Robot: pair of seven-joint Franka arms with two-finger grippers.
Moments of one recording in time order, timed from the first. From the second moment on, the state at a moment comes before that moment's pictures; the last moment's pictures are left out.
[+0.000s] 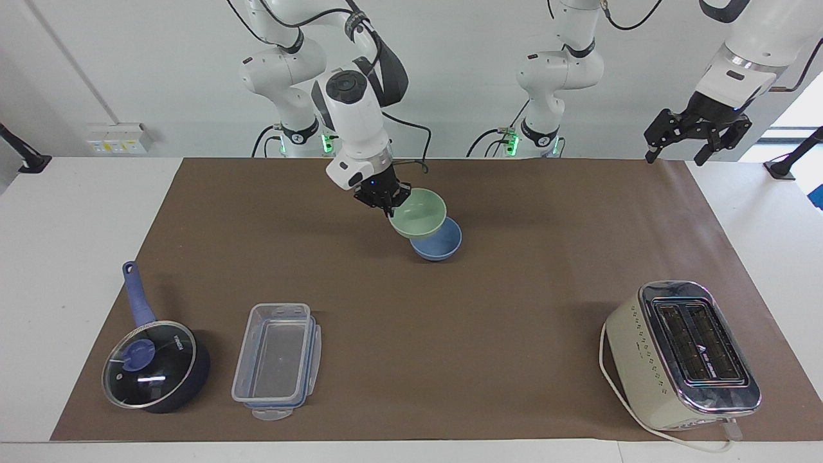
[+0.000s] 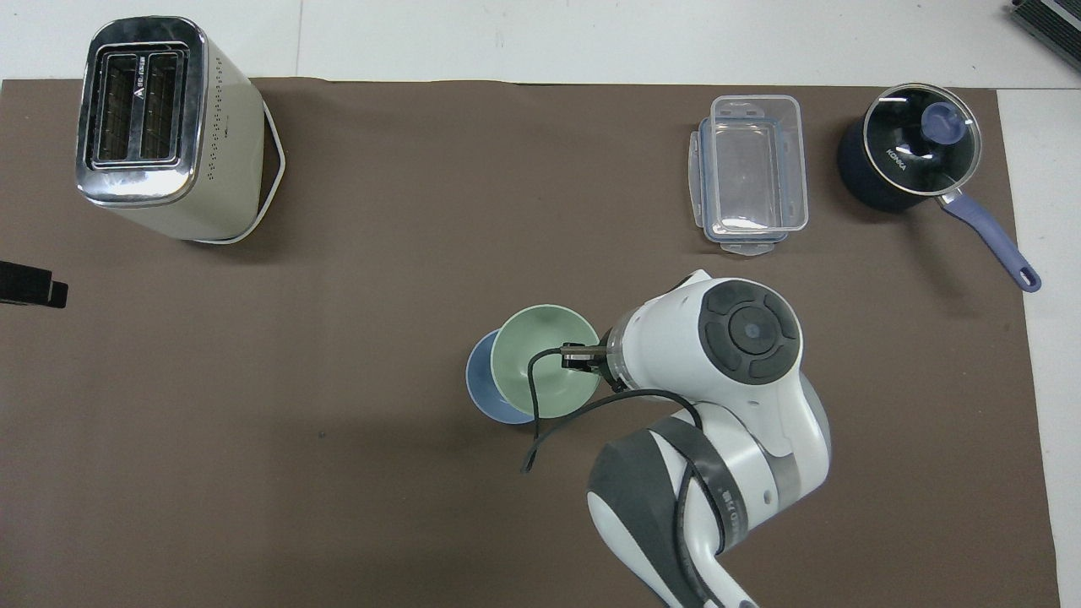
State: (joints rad) left arm 0.01 -0.07 0.00 -1.58 -0.03 1.53 0.13; right arm 0.56 0.08 -0.03 -2.01 0.18 2.16 0.53
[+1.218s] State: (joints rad) left arm 0.01 -0.03 -0.01 -1.52 -0.03 1.50 0.13; right arm 0.64 0.21 -0.03 -2.01 0.20 2.32 0.56
